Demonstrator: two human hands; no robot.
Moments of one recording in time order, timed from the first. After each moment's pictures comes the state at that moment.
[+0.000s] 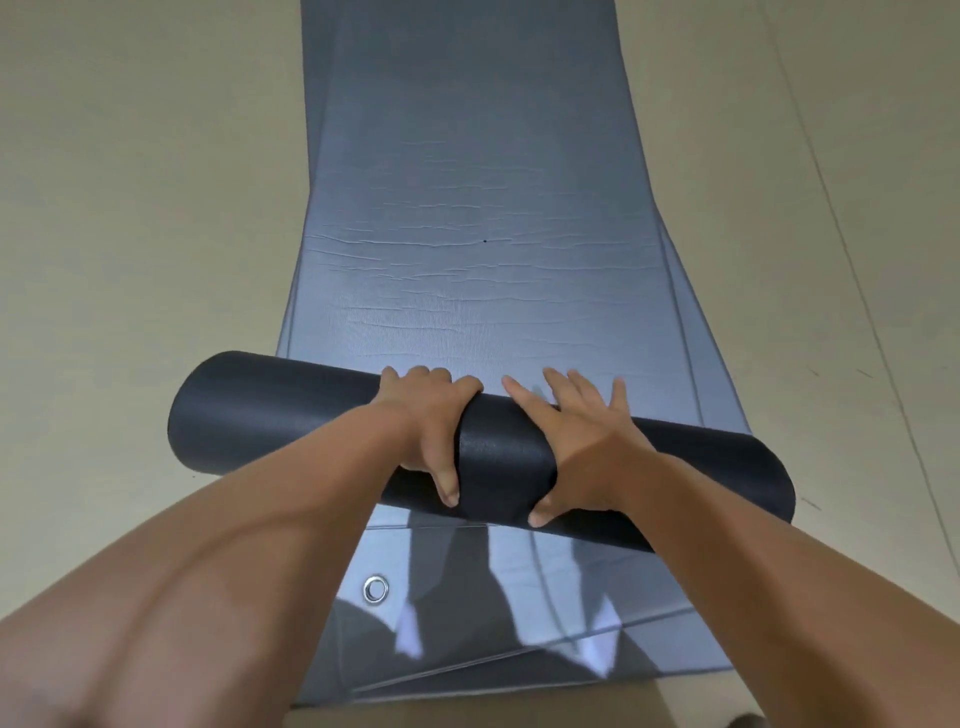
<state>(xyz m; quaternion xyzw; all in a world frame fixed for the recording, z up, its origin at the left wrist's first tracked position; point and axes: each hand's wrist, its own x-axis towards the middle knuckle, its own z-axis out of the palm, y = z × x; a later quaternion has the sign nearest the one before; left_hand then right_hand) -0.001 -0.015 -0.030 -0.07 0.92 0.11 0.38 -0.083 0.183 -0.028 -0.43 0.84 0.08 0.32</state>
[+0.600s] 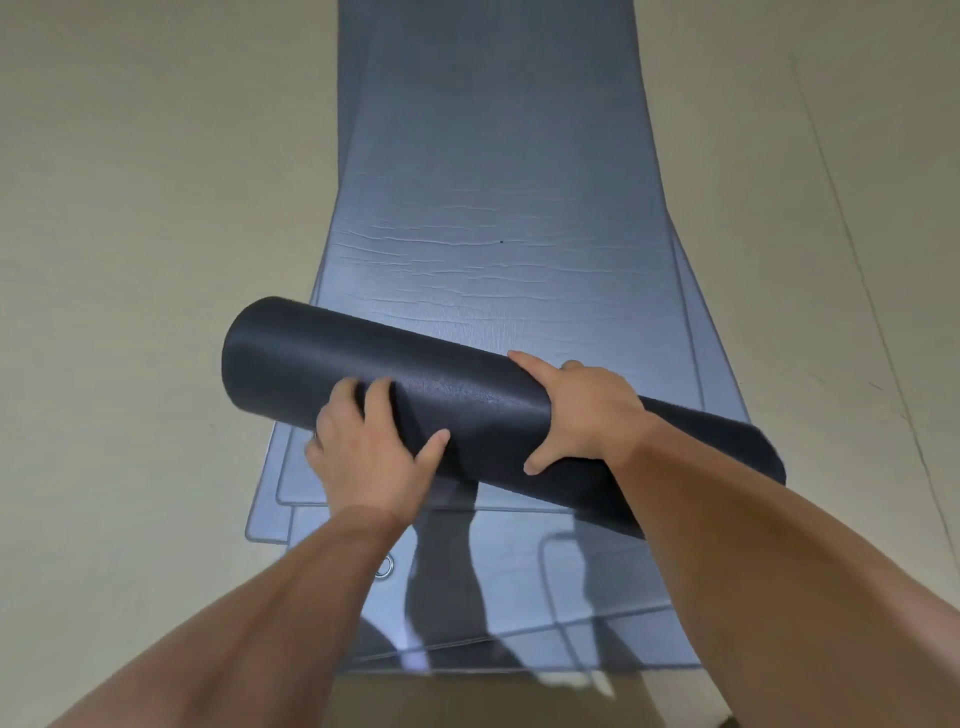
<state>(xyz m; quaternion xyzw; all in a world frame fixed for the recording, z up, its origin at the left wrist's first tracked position) 0.103 0.032 -0.044 -0.46 0.87 0.18 -0.05 -0.096 0.170 -0.033 -0.39 0.87 0.02 0.31</state>
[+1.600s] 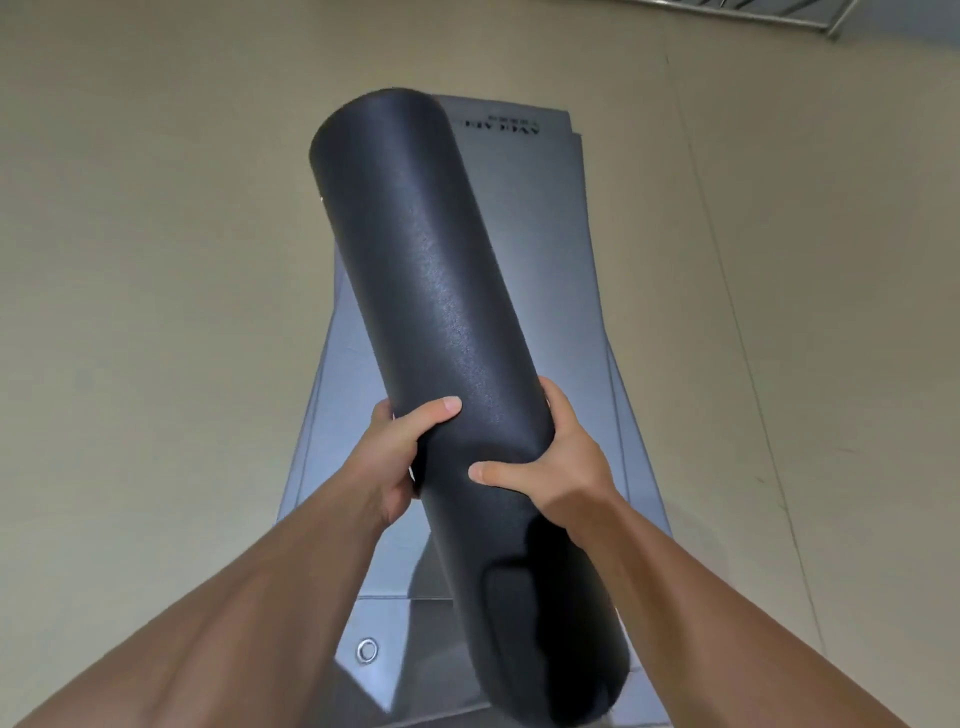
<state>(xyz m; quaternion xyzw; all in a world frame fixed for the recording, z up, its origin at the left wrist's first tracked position) -0.003 -0.028 0.146 -0.47 0.40 0.79 0.00 -0.098 0.145 0.154 -0.14 0.81 -0.46 0.33</state>
